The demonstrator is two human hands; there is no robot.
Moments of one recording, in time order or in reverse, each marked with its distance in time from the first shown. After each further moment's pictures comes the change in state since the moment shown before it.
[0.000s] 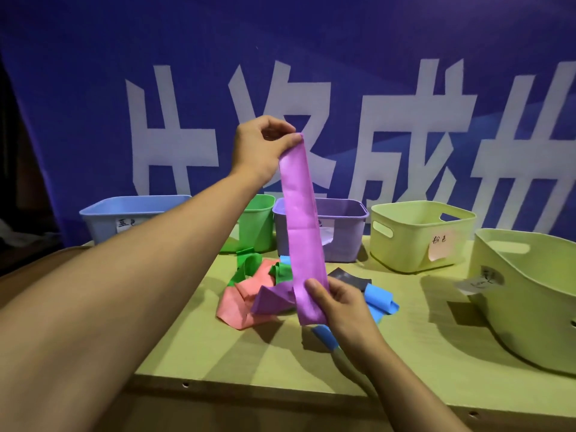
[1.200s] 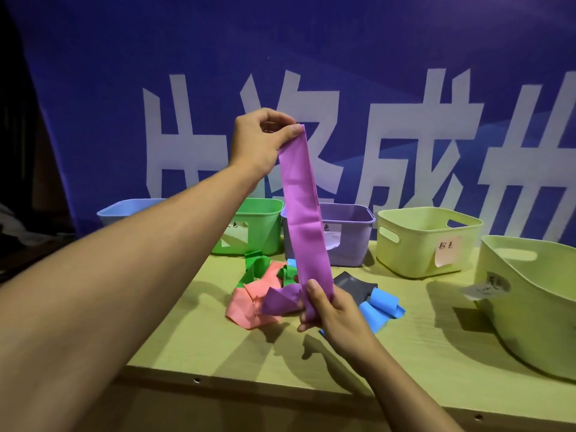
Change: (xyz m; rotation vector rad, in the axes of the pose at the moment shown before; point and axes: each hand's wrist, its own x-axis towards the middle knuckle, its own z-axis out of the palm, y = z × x) left_hand 0.007 0.017 -0.024 -0.003 0.009 0.013; right_hand -0.012 -0.009 0.017 -0.129 -0.100 -0.025
